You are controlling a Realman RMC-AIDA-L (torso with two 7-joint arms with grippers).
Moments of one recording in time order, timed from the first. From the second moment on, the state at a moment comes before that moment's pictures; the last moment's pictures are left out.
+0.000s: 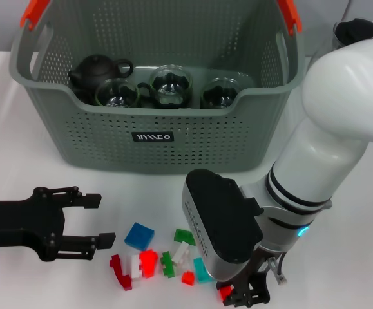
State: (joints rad) left arm -0.34 -2.16 0.53 1.06 2.25 1.88 -1.43; right arm 0.89 2.12 -2.00 -0.98 -2.24 -1.41 1.97
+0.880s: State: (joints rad) left arm -0.33 -2.16 0.47 1.07 2.30 1.90 -1.42; right arm 0.86 2.10 -1.63 -1.25 -2.21 -1.68 2.02
